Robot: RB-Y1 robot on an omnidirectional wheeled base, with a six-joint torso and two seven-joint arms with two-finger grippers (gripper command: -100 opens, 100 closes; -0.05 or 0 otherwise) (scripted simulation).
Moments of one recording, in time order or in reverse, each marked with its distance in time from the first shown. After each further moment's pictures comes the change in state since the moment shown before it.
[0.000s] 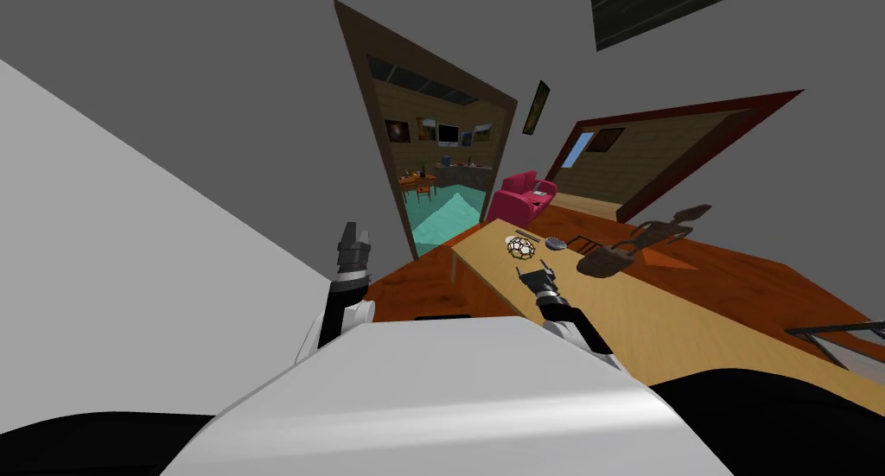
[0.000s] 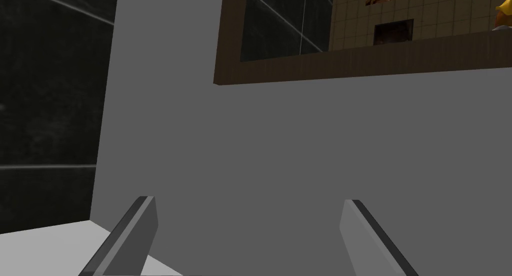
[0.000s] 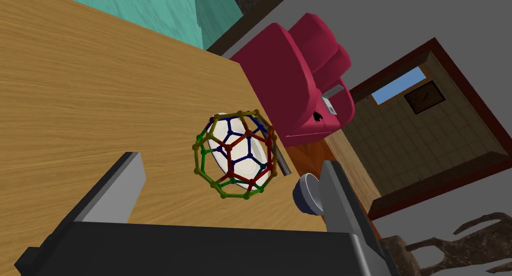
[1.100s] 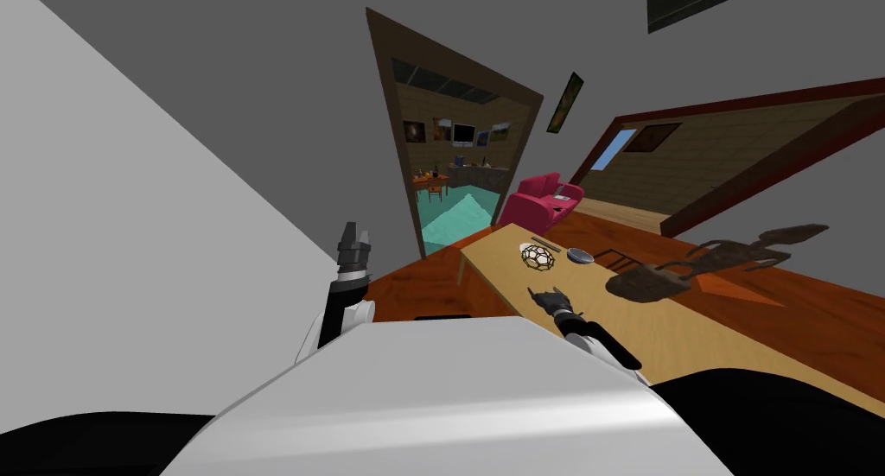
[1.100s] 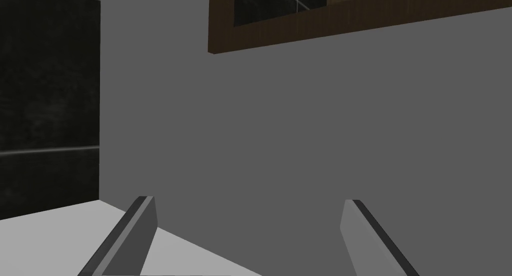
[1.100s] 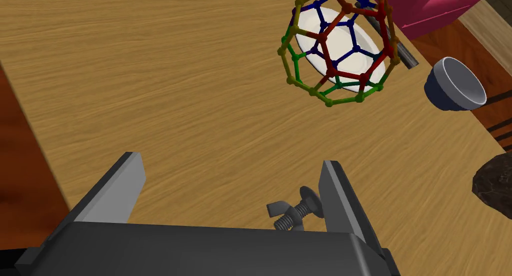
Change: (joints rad) left arm 0.000 0.000 0.000 0.000 0.000 0.000 0.000; right arm 0.025 -0.123 -0.039 0.236 -0.265 0.167 -0.295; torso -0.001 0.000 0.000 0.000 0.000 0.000
